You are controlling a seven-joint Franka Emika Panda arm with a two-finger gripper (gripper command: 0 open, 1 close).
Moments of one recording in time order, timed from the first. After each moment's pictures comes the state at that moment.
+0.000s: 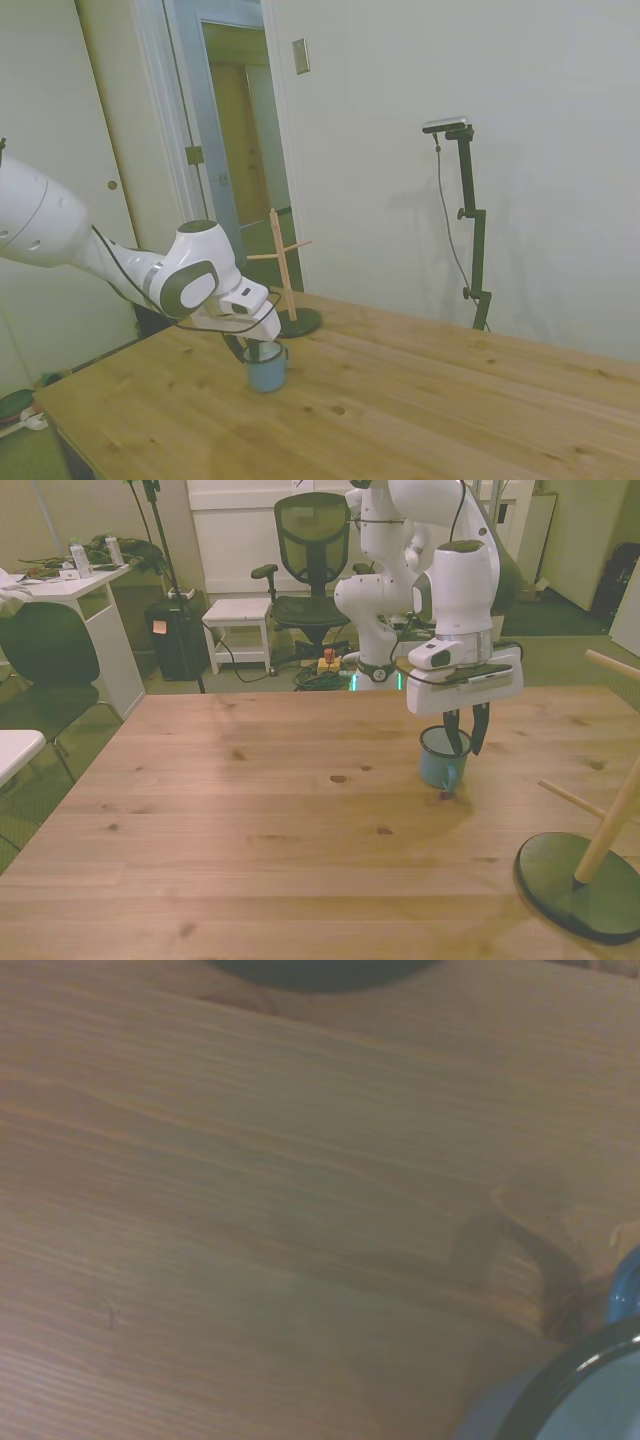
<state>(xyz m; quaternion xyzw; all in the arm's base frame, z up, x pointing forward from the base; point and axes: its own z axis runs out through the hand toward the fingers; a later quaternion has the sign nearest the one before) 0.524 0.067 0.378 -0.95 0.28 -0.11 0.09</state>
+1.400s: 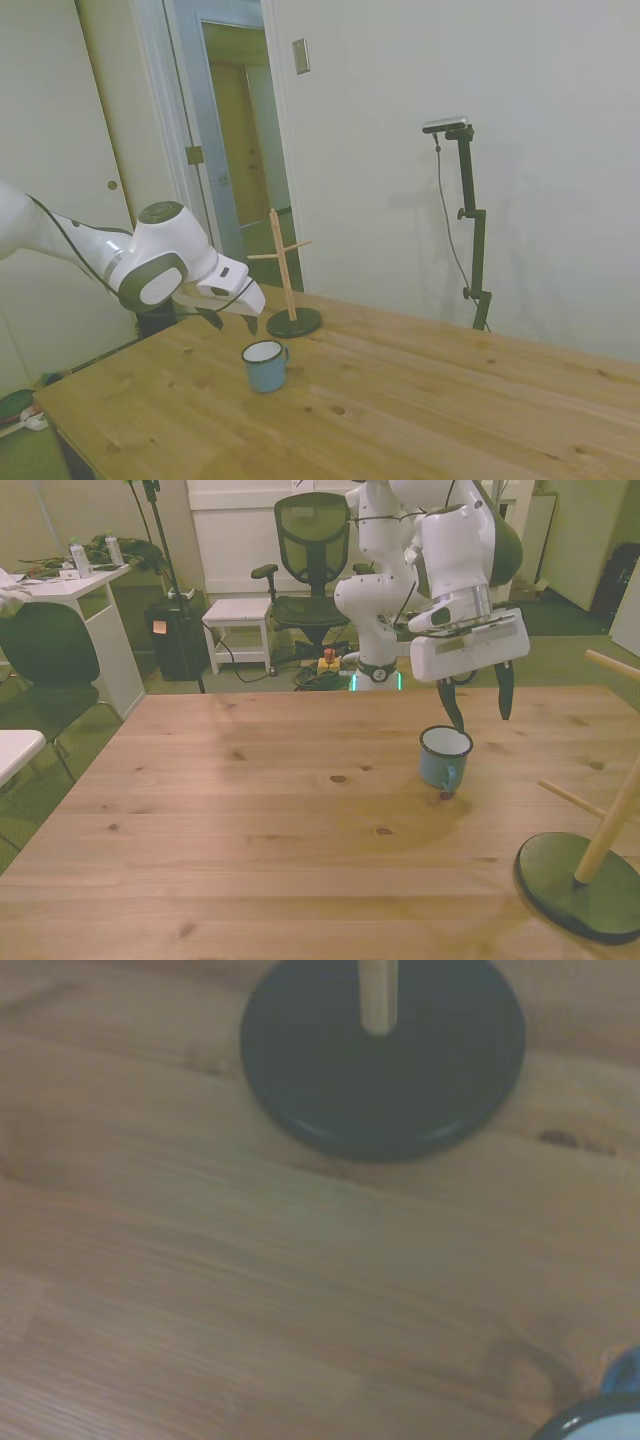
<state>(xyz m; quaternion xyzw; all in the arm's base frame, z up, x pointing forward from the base) 0.482 0.069 0.440 -0.93 0.24 -0.21 0.18</state>
